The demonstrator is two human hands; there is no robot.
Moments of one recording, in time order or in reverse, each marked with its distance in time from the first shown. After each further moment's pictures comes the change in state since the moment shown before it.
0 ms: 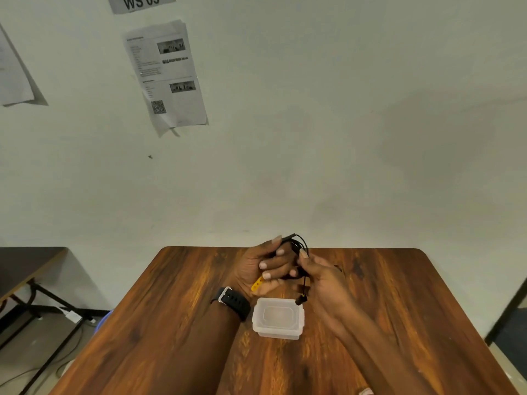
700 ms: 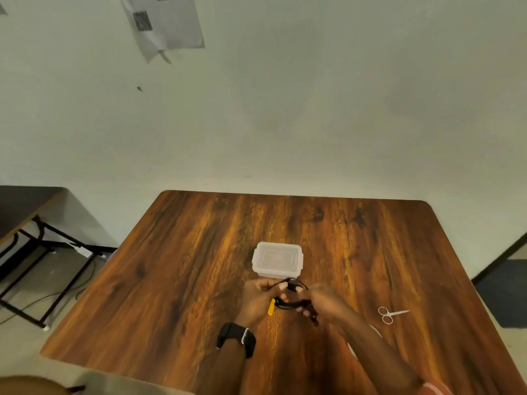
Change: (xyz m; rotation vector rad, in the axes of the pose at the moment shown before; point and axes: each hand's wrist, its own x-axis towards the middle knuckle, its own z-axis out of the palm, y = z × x) left_hand -0.088 -0.171 -0.083 0.652 1.007 -0.045; right_hand -0.003 0.149 -0.067 -0.699 -0.087 0.530
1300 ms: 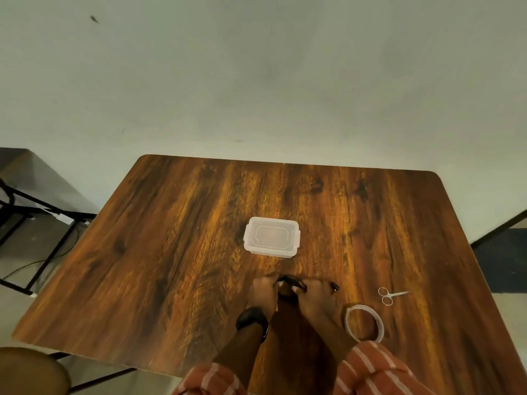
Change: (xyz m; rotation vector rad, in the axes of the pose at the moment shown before) left_hand 0.057 -0.106 0.029 0.851 0.021 -0.034; right_hand 0.095 0.090 0.047 -0.433 0.436 0.084
